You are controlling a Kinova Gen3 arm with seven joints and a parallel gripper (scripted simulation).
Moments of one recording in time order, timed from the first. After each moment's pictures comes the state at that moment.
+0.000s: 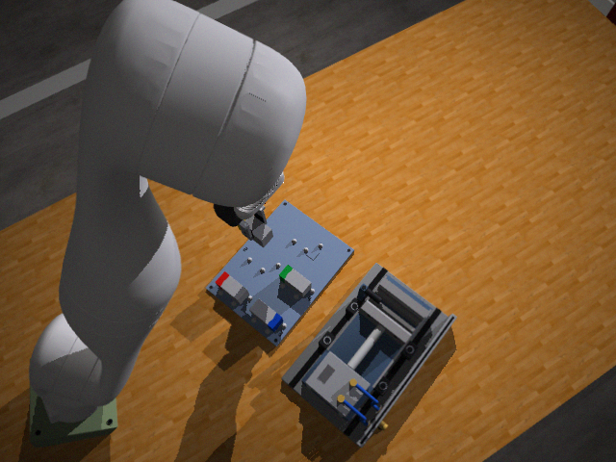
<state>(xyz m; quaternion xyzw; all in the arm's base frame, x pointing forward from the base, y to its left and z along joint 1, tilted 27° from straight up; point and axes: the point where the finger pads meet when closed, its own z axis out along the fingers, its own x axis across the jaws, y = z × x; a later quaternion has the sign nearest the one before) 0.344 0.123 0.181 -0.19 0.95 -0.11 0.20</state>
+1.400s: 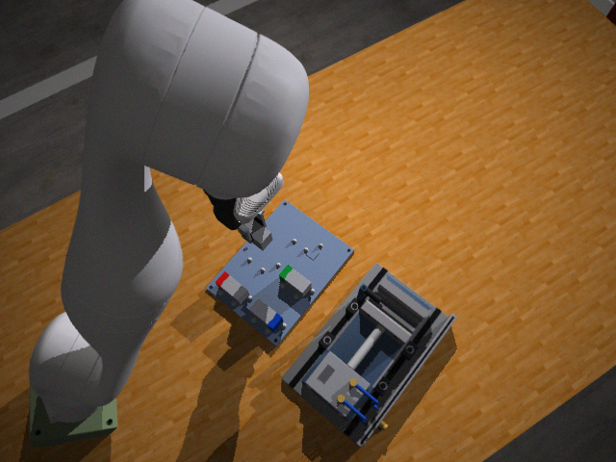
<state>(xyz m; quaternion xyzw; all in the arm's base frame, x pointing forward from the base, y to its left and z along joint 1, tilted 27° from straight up) 0.345 0.120 0.172 -0.19 0.95 -0.11 0.20</state>
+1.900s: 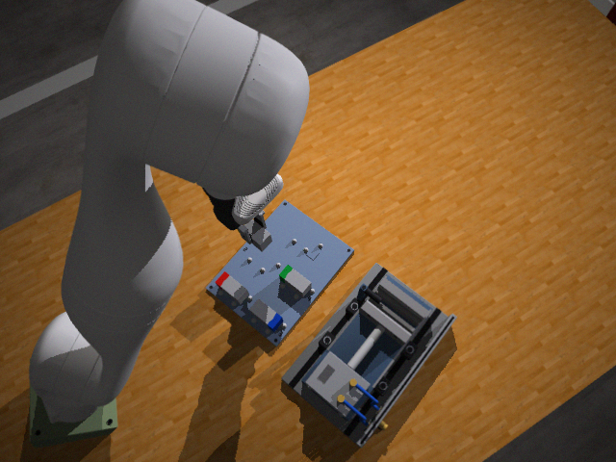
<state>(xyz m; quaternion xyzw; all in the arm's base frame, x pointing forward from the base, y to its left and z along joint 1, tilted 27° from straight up) 0.345 0.120 0.171 -0.17 0.96 -0.11 0.20</state>
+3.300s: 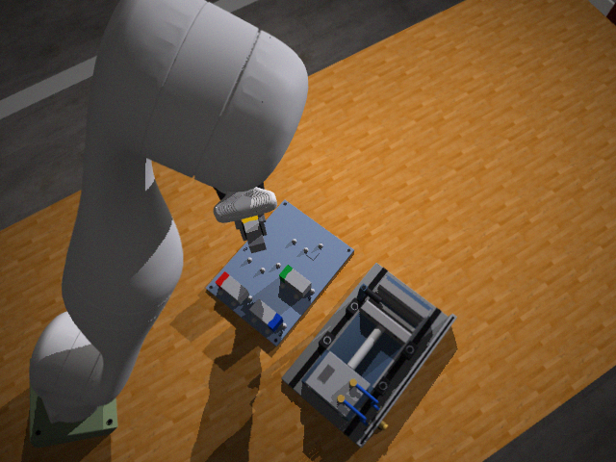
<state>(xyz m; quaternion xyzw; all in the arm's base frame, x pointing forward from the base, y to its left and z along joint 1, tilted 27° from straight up) 0.345 0.119 0.170 0.12 0.97 -0.04 0.22</state>
